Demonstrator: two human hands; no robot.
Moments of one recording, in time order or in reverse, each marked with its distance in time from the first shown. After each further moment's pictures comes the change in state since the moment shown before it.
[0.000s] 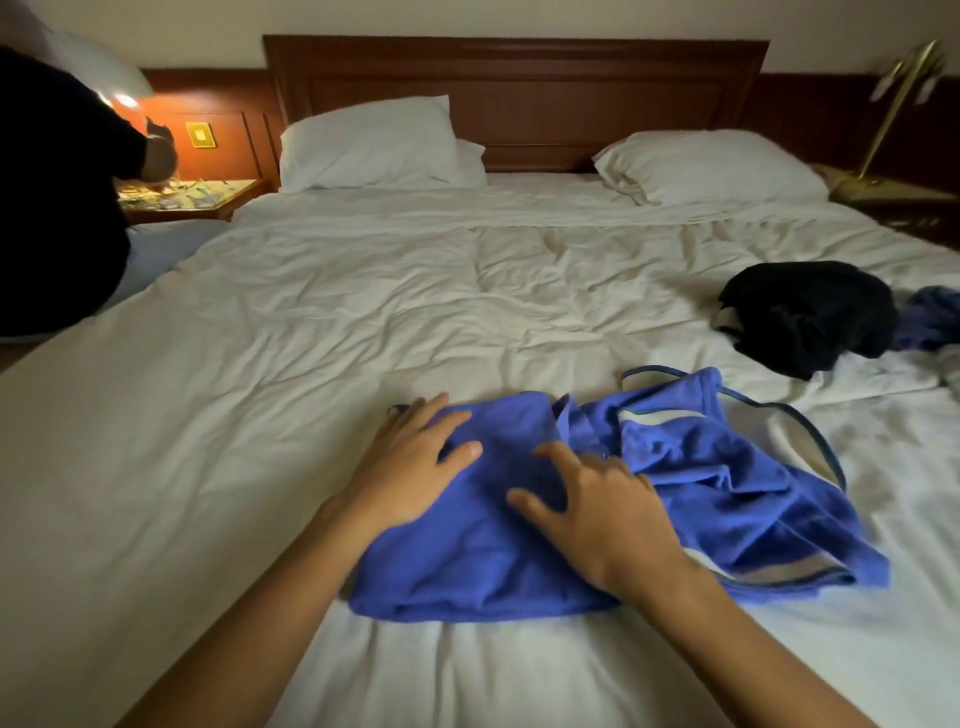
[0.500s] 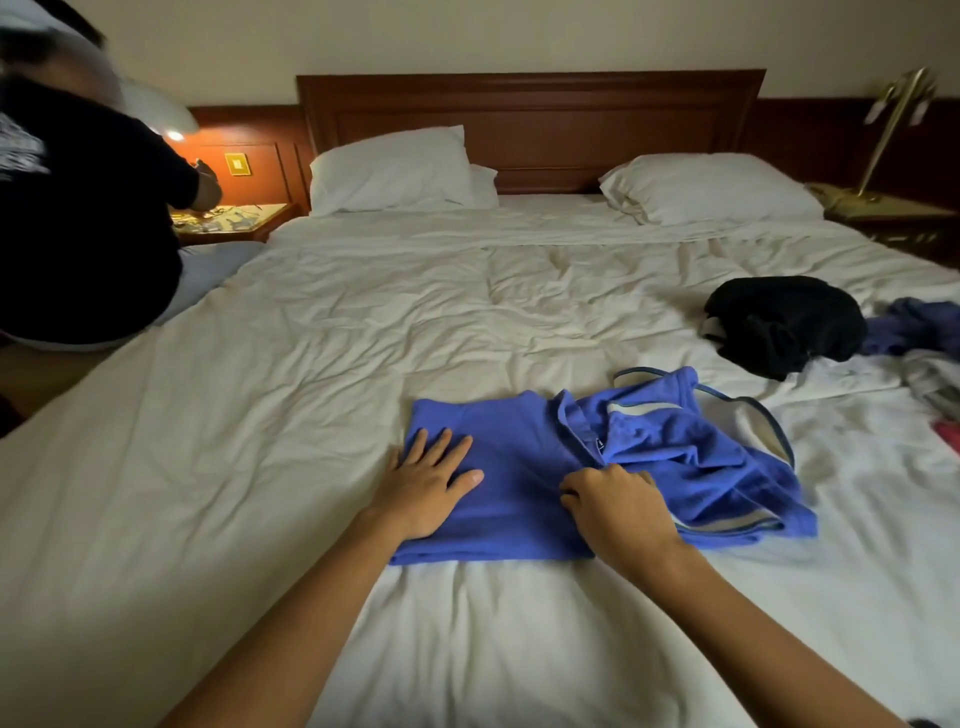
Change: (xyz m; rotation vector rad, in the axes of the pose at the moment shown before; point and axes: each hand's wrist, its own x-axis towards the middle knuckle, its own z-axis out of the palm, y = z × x) left_hand -0.053 0.009 0.010 0.116 -0.294 -0.195; right_hand -0.034 0.015 -0.008 -0.219 -0.013 -0.050
